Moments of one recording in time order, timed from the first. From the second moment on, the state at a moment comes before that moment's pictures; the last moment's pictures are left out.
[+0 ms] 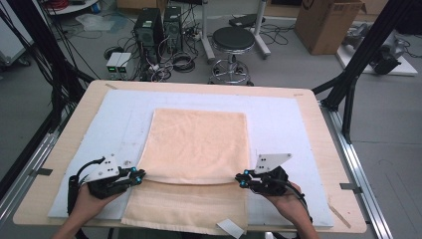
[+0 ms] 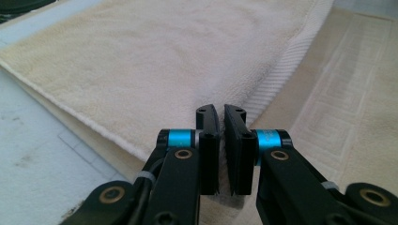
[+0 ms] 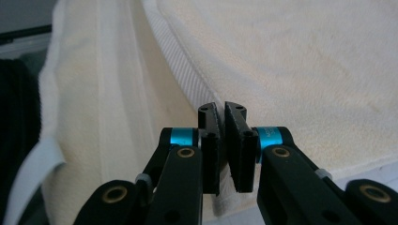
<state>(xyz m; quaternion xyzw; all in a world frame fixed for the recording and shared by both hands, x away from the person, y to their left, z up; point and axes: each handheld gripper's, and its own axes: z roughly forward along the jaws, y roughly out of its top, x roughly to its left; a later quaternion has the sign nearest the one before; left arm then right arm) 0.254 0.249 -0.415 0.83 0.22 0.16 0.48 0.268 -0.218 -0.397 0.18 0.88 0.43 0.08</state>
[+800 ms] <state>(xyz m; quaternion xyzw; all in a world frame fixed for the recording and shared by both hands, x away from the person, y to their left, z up) 0.179 0.265 -0.423 0.85 0.19 0.14 0.48 0.194 -0.204 -0.401 0.15 0.88 0.45 0.02</state>
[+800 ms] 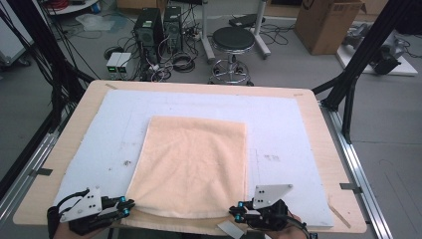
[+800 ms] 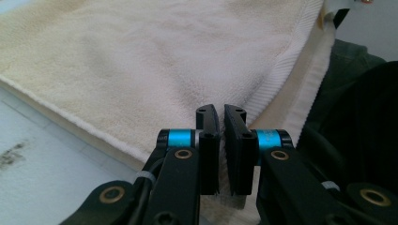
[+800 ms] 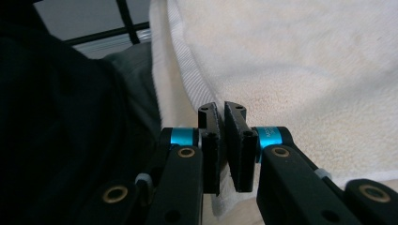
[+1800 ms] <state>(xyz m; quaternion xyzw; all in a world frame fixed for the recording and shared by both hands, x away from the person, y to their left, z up) 0.263 0.251 -0.403 0.79 0.26 0.16 0.52 0.289 -0.227 -0.388 0.26 0.85 0.44 0.10</state>
